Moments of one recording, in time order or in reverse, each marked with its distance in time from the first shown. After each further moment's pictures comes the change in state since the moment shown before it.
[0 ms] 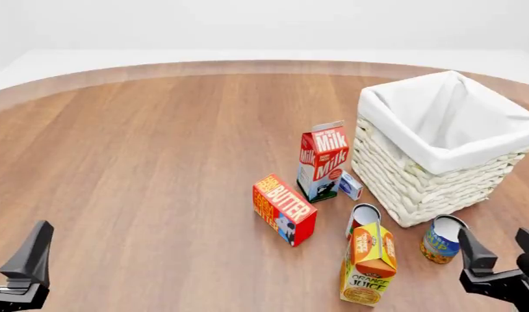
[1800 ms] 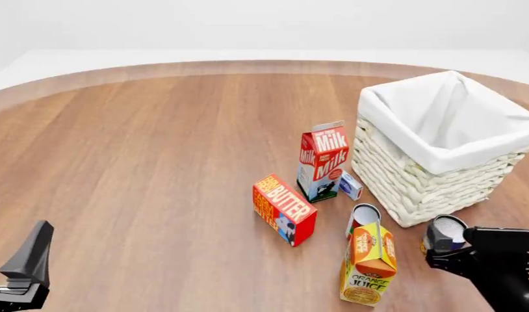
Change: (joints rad) left arm 0.000 0.000 0.000 0.000 0.000; right arm -0.020 1.008 0.010 -0.826 0.024
